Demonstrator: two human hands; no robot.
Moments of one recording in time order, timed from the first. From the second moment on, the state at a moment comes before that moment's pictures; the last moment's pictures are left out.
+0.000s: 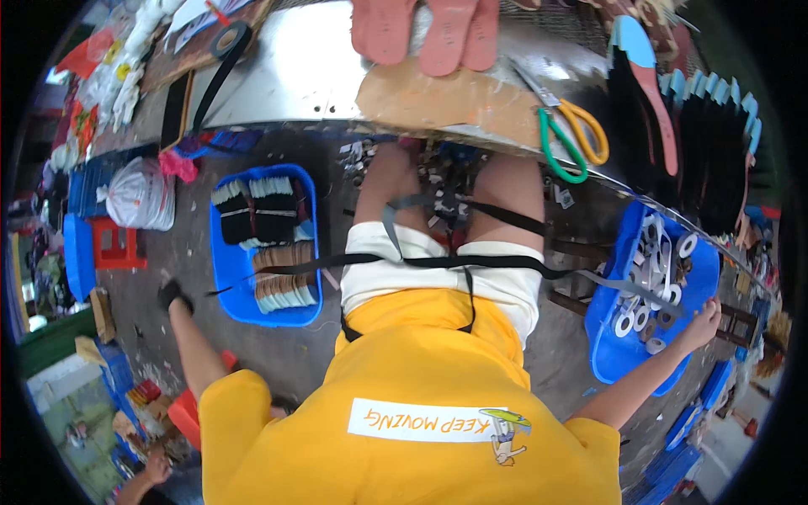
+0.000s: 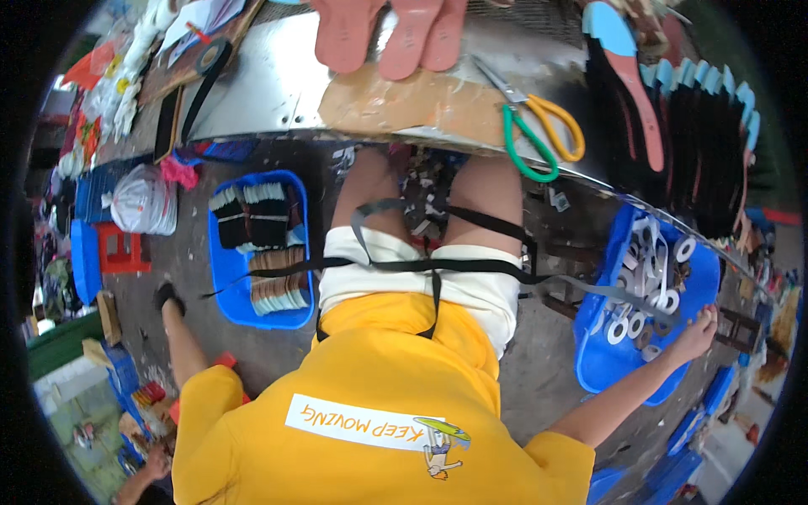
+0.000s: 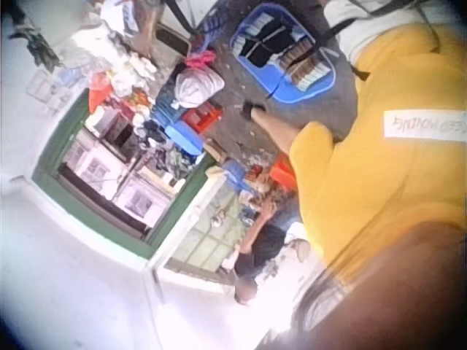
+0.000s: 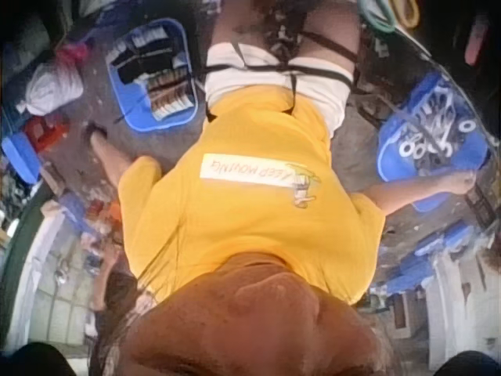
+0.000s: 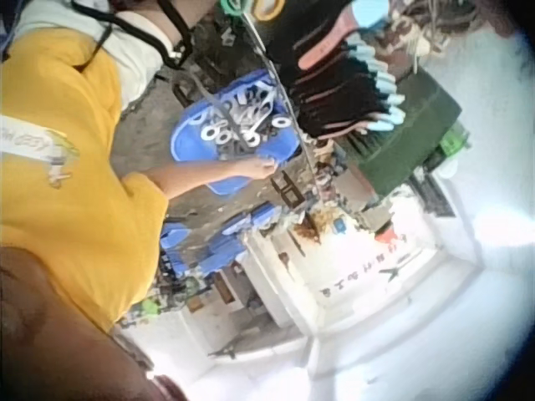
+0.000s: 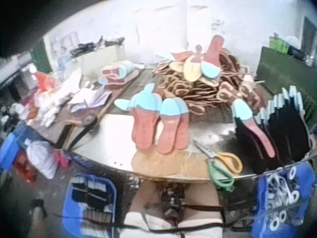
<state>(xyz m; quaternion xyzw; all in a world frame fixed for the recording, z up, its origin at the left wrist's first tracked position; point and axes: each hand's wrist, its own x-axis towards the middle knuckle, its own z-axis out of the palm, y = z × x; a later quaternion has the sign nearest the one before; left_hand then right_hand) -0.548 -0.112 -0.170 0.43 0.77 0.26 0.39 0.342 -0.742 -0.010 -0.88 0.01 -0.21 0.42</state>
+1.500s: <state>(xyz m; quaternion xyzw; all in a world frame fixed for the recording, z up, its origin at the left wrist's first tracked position) -0.037 -0.290 -0.102 0.89 -0.13 0.19 0.39 0.151 -0.488 -0.056 -0.73 -0.52 0.29 0.34</state>
